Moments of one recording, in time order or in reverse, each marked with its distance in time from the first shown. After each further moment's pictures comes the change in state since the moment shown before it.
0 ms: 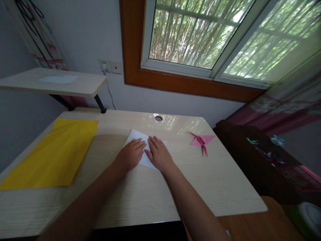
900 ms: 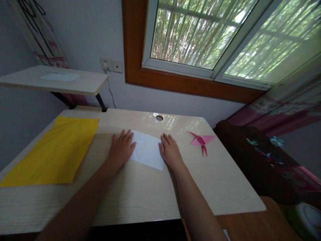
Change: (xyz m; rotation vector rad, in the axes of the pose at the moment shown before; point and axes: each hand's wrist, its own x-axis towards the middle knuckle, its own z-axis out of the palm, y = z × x) left_hand -0.008 -0.025 0.001 0.123 -0.001 -0.428; right_hand -0.010 0.047 0.002 0.010 0.116 0.242
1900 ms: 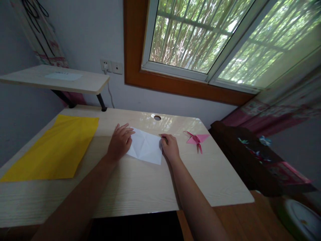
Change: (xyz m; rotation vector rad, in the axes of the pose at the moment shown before) left_hand 0.010 -0.006 -0.028 -0.248 0.298 0.220; right_hand 0.013 0.006 -0.009 0.243 0.161 0.114
